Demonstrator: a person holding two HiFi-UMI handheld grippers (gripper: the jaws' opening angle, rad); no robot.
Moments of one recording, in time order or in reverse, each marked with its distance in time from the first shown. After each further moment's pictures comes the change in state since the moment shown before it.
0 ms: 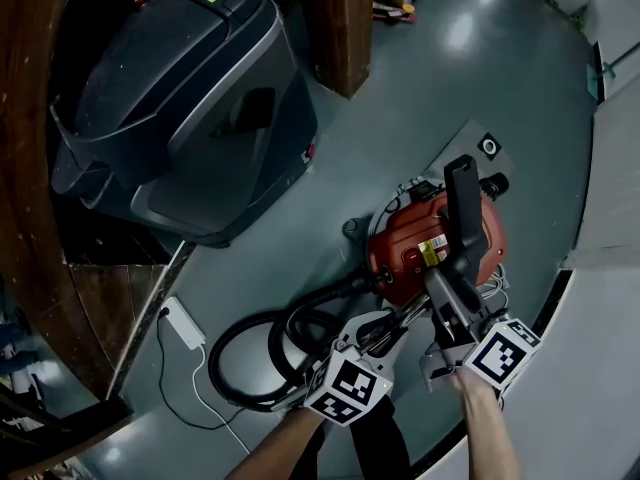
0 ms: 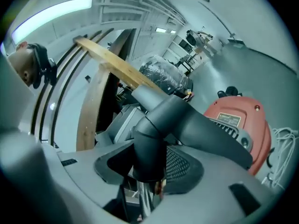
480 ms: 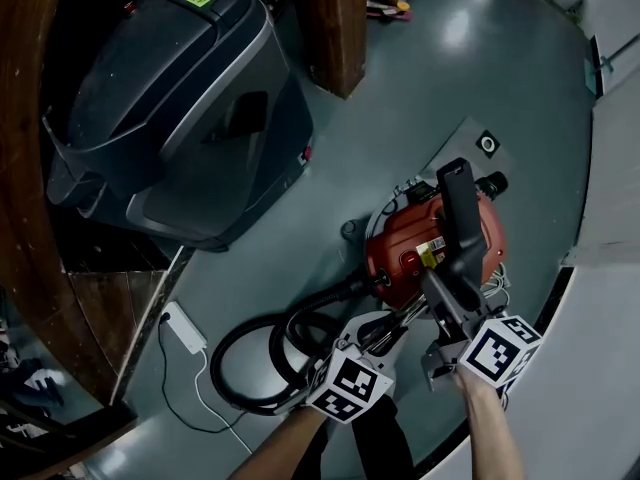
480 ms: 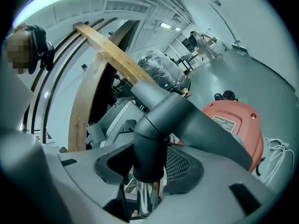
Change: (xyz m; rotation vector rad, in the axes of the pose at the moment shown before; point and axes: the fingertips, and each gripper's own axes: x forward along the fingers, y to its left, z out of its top) left arm 0.014 0.004 -0.009 -0.011 0.023 -0.018; right arm 0.007 -0.016 -0.006 -0.040 0.076 -0.081
